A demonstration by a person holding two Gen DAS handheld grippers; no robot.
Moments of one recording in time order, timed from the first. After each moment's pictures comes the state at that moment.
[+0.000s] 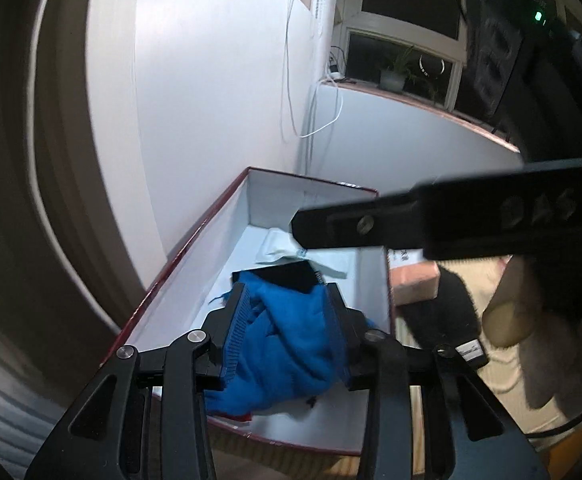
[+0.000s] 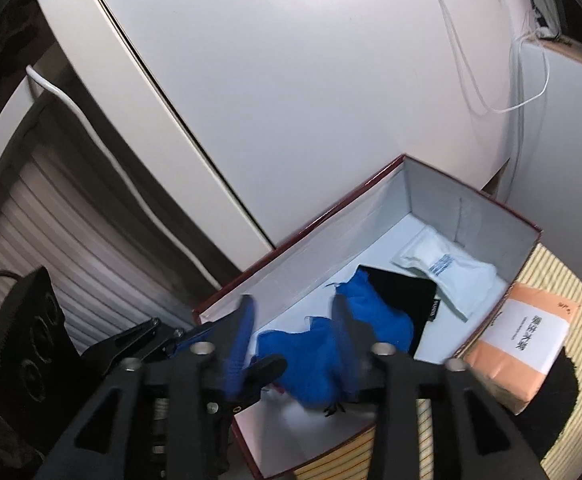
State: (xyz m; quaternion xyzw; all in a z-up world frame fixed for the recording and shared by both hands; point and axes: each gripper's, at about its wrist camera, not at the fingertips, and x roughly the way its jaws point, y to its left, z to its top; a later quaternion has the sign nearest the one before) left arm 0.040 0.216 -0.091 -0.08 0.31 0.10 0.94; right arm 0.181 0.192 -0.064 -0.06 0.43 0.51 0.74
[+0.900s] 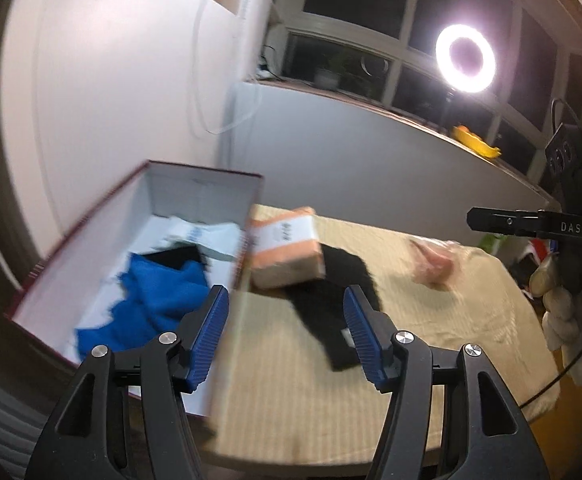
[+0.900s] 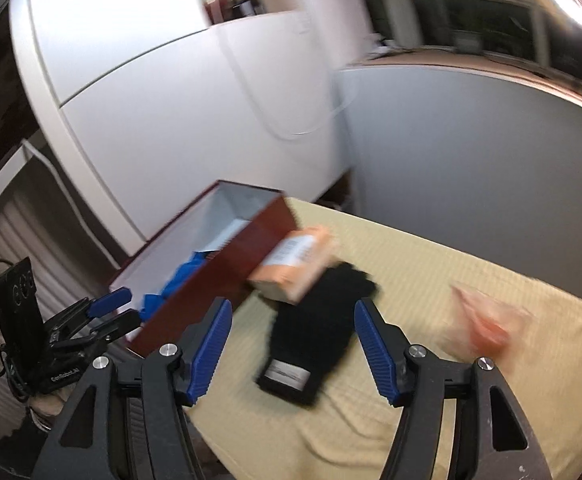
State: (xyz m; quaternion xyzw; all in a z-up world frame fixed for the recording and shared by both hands) left arm 0.039 0.130 -0.089 -0.10 0.30 -0.01 0.95; right arm 0.183 -0.083 -0.055 0.00 0.38 0.36 0.85
